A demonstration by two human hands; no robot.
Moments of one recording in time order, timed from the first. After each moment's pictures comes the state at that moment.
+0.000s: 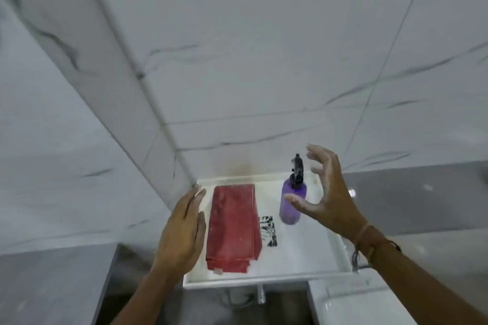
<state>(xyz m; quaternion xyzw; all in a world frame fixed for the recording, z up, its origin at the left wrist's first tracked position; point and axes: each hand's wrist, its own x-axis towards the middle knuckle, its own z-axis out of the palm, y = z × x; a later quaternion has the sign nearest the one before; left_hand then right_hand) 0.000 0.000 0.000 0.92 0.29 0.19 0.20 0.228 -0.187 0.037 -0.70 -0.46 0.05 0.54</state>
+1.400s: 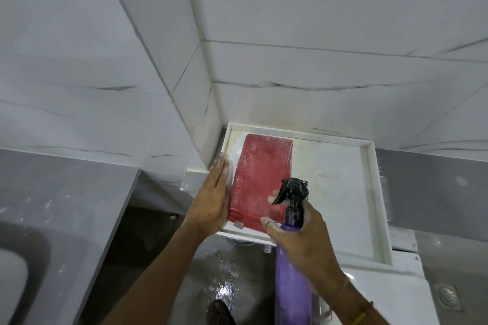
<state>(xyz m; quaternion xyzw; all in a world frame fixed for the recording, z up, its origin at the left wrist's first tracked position) -0.011 0.010 -0.096 0.92 0.29 0.07 0.27 0.104 -0.155 -0.014 -0.75 -0.26 0.34 0.51</state>
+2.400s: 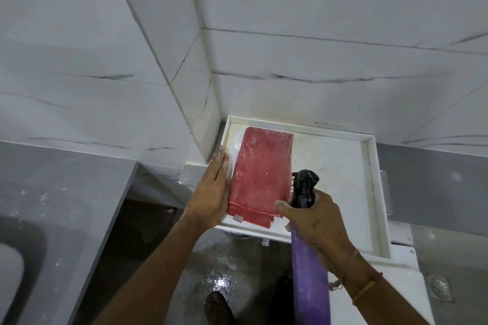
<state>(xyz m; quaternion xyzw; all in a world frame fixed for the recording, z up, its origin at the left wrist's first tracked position) -0.011 0.011 -0.093 0.91 0.31 0.02 0.28 0.129 -0.147 -0.022 -0.82 -0.19 0.34 0.42</state>
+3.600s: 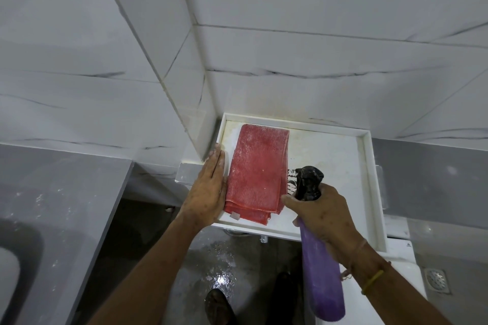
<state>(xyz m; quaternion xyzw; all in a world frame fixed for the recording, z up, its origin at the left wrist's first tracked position) -0.011 0.012 -0.098 0.91 0.32 0.03 0.27 0.144 -0.152 -0.018 -0.82 -0.18 0.36 0.42</state>
